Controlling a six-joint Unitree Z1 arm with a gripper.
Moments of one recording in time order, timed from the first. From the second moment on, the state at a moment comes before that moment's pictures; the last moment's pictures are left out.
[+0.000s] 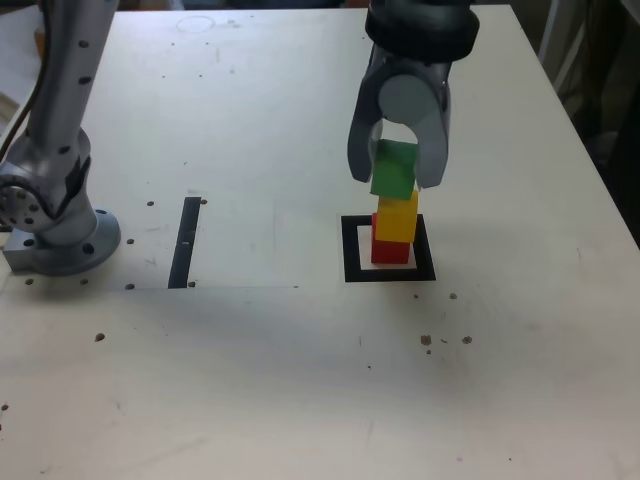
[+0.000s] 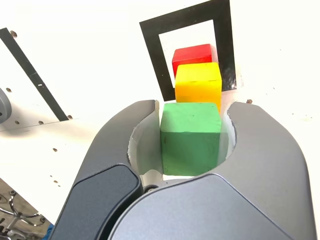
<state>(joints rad) -0.07 2.08 -1.96 1.60 0.00 0.12</state>
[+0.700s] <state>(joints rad) -0.07 2.10 -1.94 1.58 0.02 0.12</state>
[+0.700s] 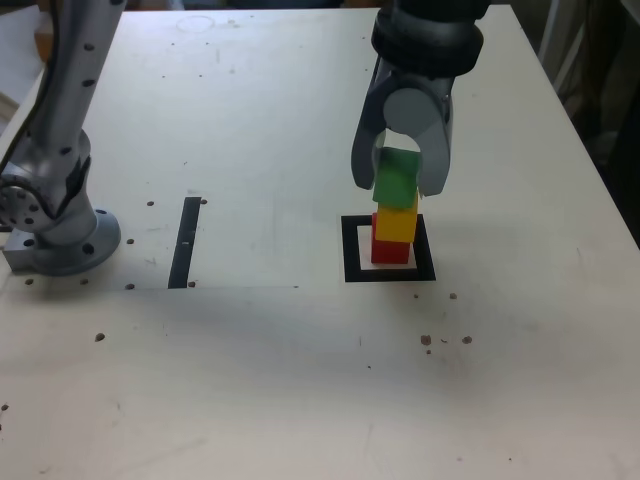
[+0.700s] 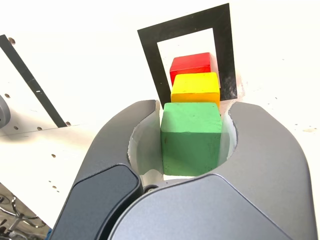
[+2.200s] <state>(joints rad) -0.09 1.60 -1.55 1.60 0.05 0.14</state>
